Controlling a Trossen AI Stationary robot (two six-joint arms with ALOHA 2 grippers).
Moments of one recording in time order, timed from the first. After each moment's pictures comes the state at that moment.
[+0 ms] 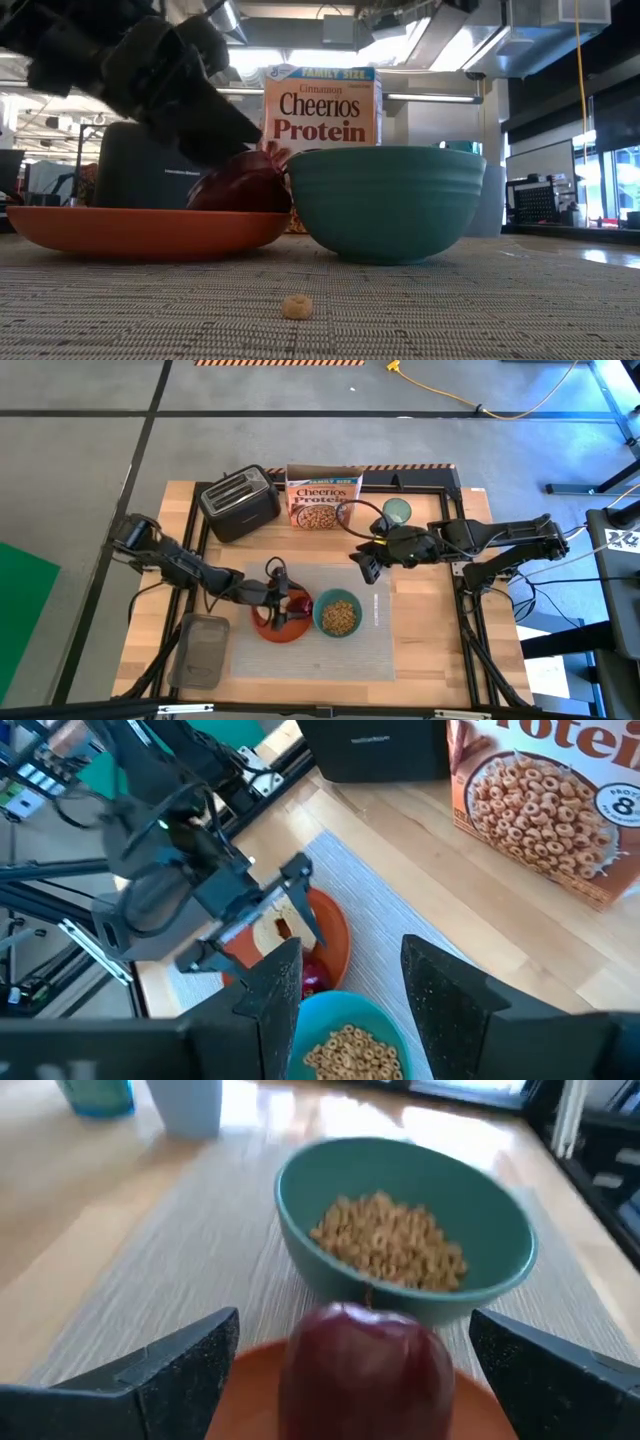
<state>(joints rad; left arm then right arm) -0.31 1.54 0.48 0.61 -0.33 -0.33 0.17 1.36 1.44 -0.74 0.30 0.81</state>
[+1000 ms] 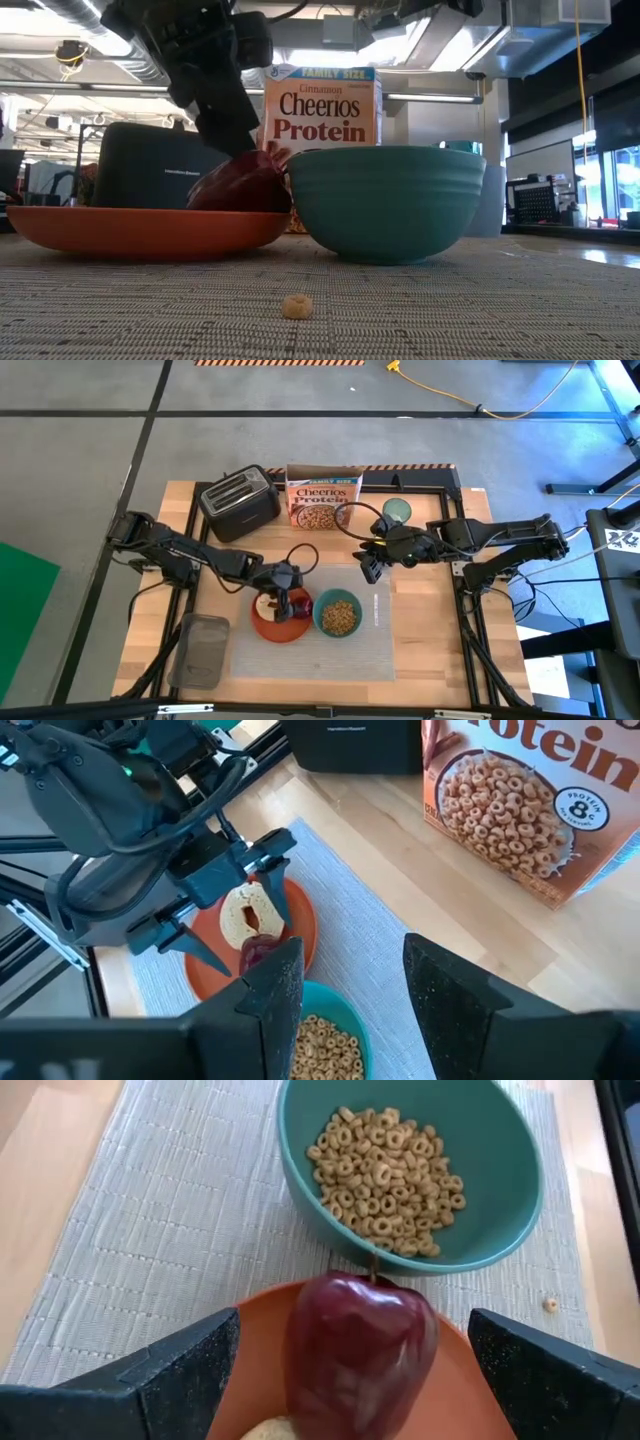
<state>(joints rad) -0.16 1.50 0.85 -0.17 -0.01 -0.39 0.16 1.36 1.44 -0.80 0.32 0.75</state>
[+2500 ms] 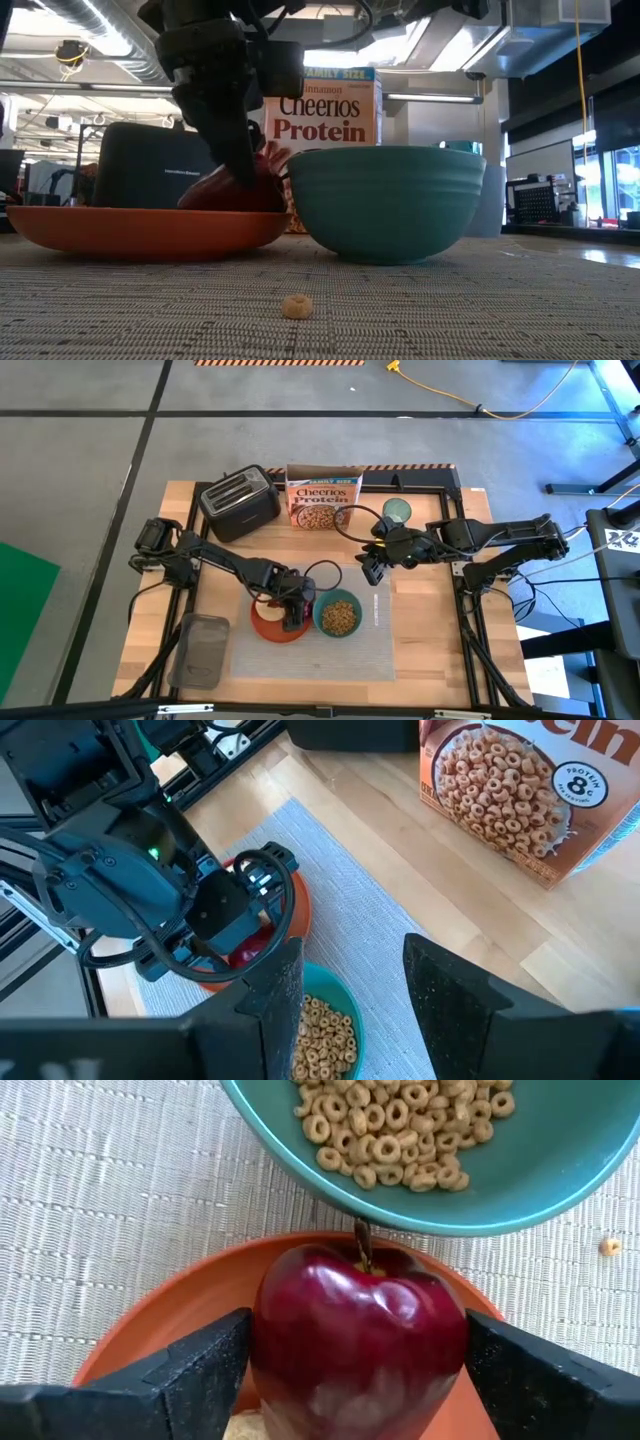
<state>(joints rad) -0.18 1.75 1.10 -0.45 0.04 -0.37 0.16 1.36 1.44 -0.84 0.30 0.77</state>
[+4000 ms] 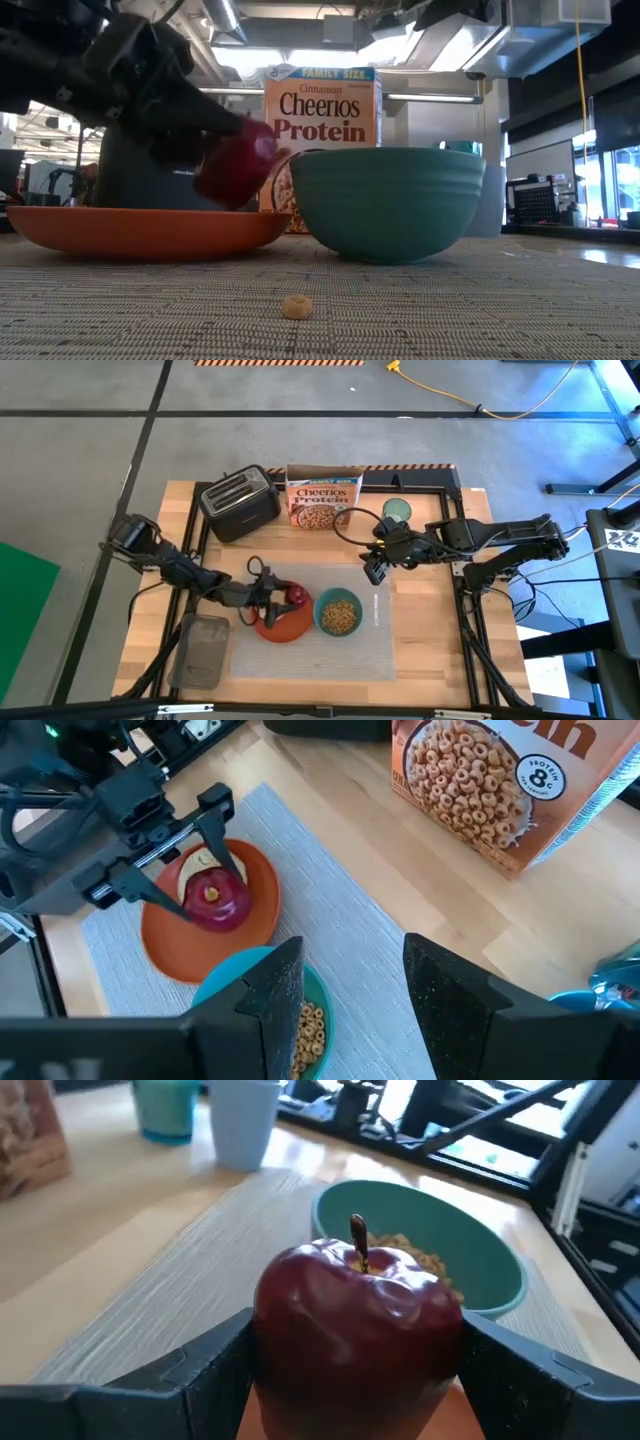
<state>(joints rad) -0.38 1.54 0.32 0.90 -0.51 -0.43 0.16 1.36 1.44 -0.91 0.33 0.75</state>
